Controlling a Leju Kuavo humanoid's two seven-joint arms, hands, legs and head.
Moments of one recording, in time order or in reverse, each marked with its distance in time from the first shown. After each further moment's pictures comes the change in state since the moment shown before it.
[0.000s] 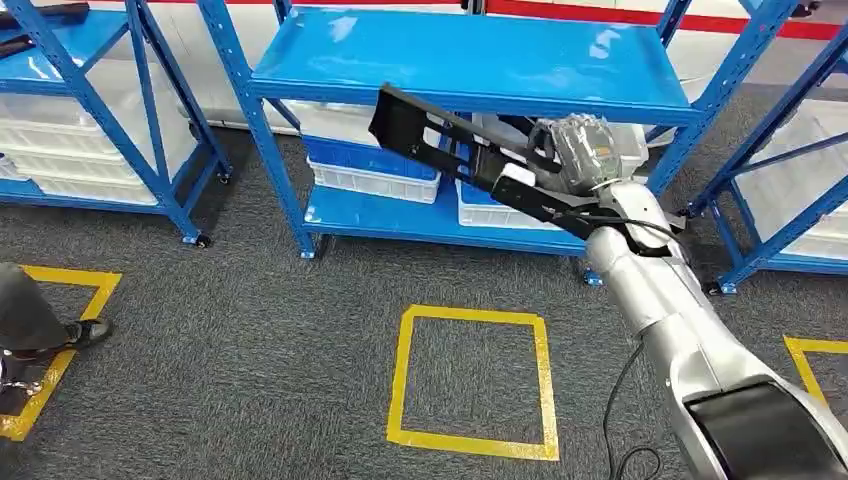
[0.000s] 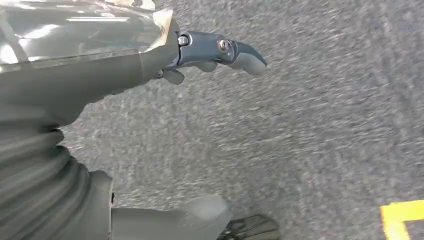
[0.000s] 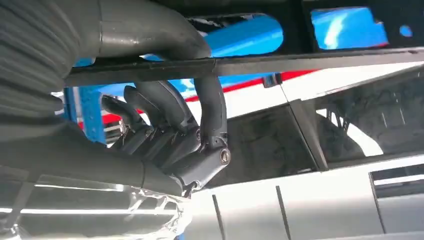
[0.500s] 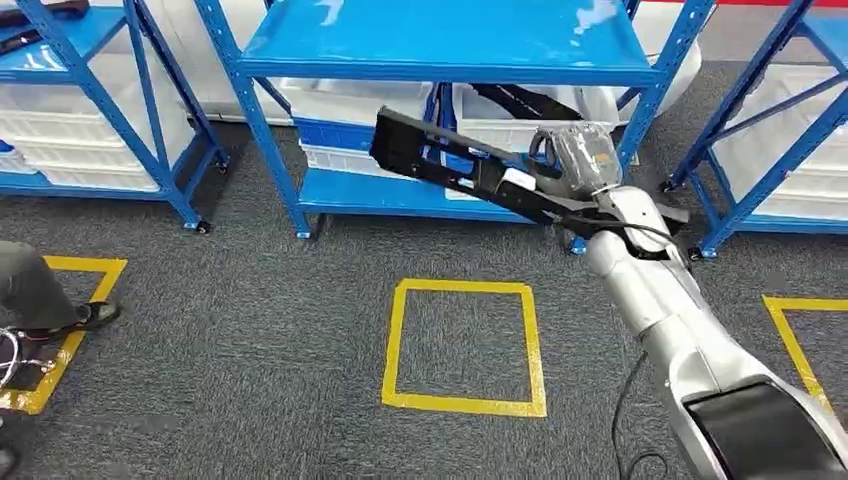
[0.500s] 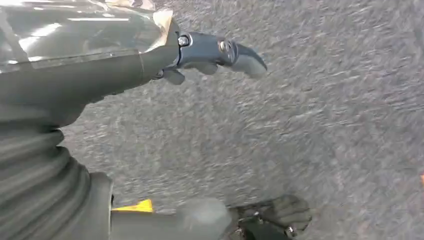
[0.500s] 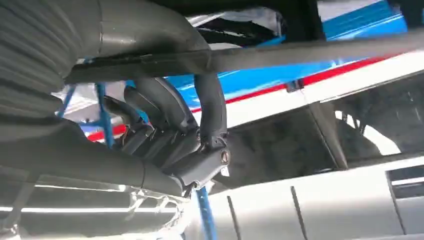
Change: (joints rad) left arm 0.008 0.003 0.000 0.002 -0.011 -0.006 0.000; right arm 0.008 -0.001 -0.009 0.015 0.000 -0.011 0.000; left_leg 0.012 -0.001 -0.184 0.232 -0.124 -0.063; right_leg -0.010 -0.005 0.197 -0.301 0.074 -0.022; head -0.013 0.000
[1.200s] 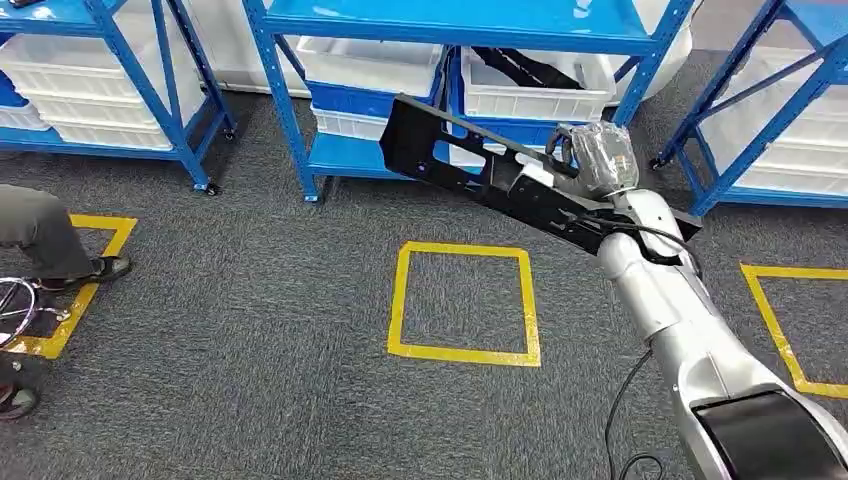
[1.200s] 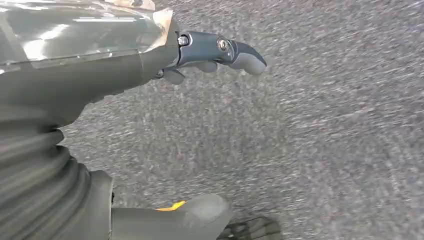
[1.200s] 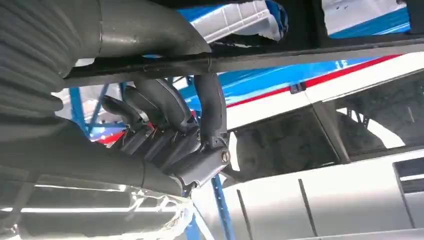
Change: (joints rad) left arm -0.029 0.003 0.000 -0.005 -0.002 0.003 -0.002; right arm 0.027 -0.032 -0.049 -0.043 -0.020 -0.009 0.002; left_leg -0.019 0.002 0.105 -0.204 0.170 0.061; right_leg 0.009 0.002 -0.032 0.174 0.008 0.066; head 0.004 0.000
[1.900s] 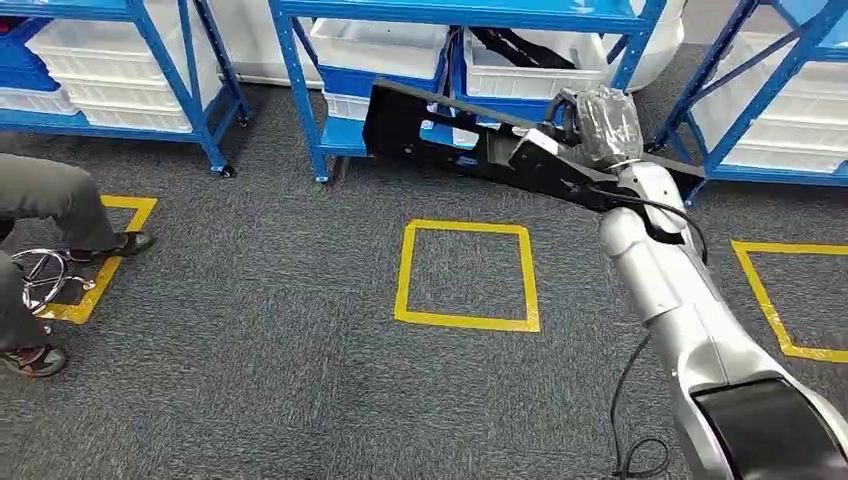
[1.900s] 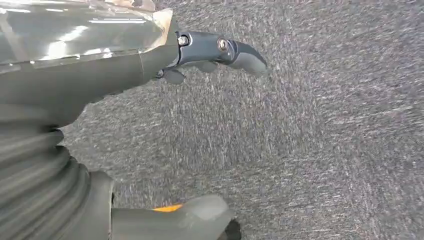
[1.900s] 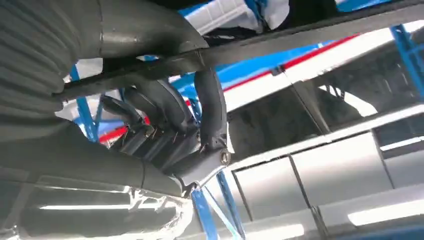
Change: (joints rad) left arm -0.011 0.005 0.015 -0.006 0.009 0.006 -0.012; right arm -0.027 0.007 -0.046 -0.070 -0.018 0.056 0.021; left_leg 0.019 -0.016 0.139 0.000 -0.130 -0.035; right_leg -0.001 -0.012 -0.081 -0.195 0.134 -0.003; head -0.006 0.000
